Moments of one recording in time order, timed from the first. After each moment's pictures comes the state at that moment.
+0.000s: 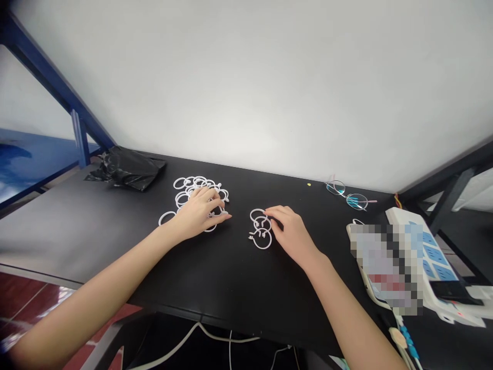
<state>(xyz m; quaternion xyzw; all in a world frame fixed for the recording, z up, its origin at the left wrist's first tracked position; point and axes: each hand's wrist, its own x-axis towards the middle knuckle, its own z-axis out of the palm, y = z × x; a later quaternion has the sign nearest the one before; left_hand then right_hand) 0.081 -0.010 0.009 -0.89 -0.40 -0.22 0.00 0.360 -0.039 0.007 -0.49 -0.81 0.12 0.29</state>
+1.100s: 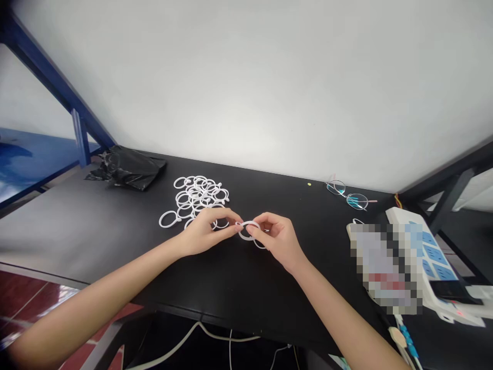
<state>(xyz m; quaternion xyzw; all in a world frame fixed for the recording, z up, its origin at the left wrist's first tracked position) 0.110 -0.045 0.028 -0.77 -0.32 -0.37 -0.41 0.316 -0.066 0.028 -0.47 -0.58 0.51 0.42</state>
